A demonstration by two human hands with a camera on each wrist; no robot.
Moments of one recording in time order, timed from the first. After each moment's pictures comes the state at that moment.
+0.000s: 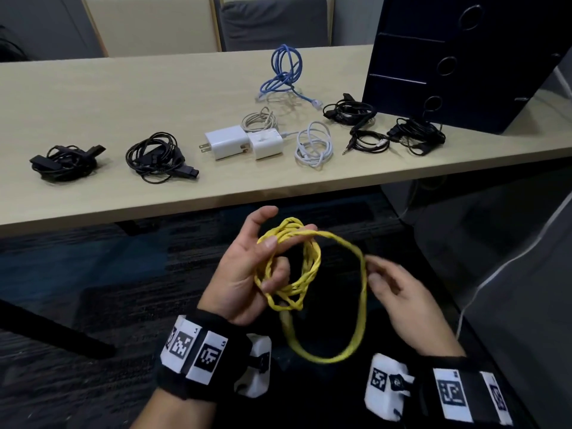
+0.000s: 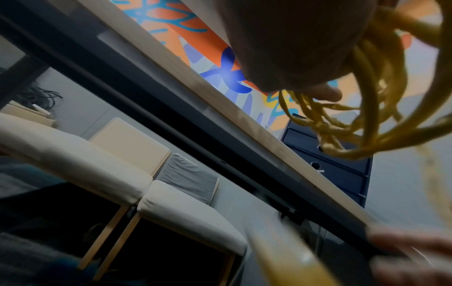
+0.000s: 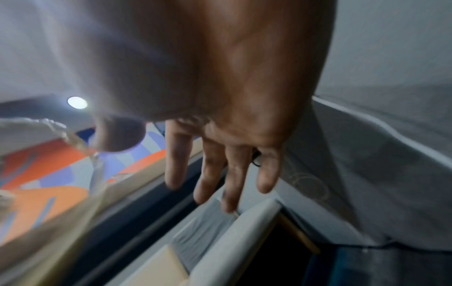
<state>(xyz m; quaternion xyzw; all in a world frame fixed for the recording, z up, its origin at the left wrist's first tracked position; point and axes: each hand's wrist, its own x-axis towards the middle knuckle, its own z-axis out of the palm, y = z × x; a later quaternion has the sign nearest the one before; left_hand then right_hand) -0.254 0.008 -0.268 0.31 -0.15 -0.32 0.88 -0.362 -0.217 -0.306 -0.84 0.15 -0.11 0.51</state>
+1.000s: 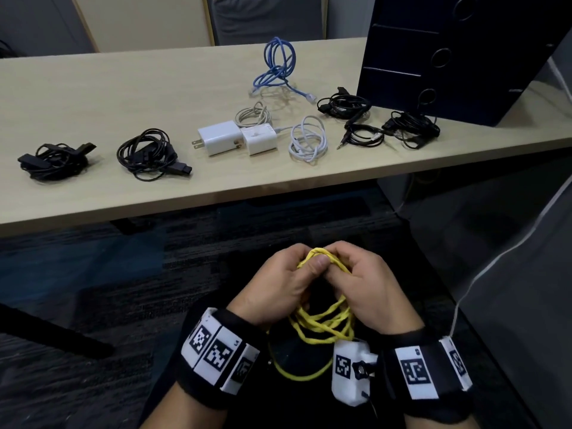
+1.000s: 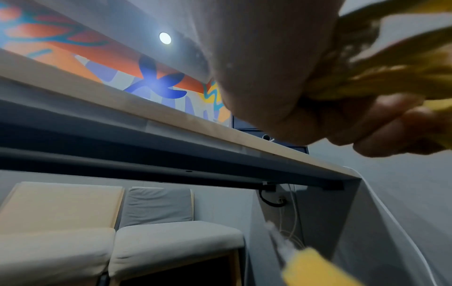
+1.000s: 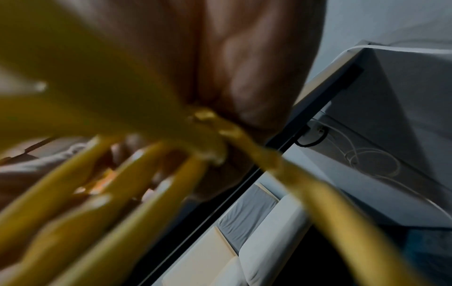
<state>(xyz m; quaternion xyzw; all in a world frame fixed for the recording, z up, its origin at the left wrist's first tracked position) -0.272 -0.024 -0.268 0.73 -0.24 -0.27 0.59 -0.336 -0.169 -0.268 -0.81 0.05 -0.07 0.58</state>
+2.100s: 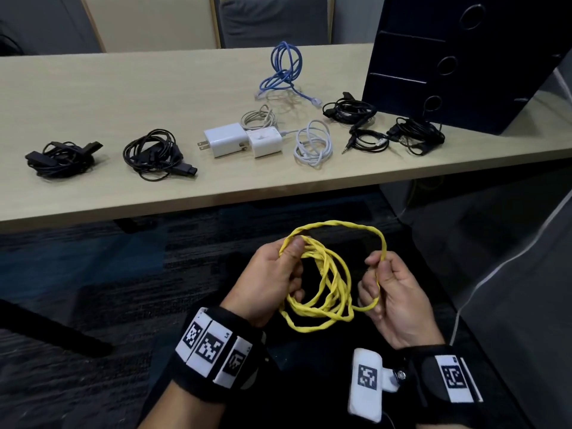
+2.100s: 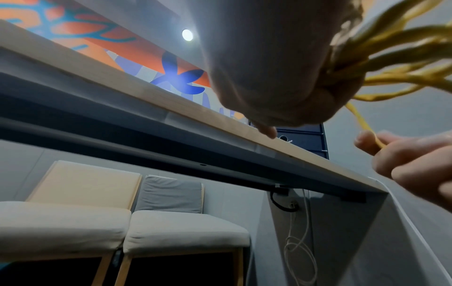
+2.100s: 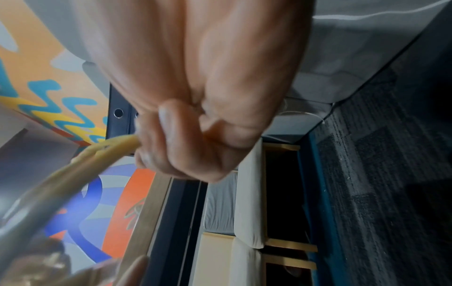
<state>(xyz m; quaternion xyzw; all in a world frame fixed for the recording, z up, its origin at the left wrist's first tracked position) -0.266 -0.022 -0.268 0.62 -0.10 -0.27 0.73 -0.348 -0.198 -0.309 -0.49 0.14 -0.11 0.85</state>
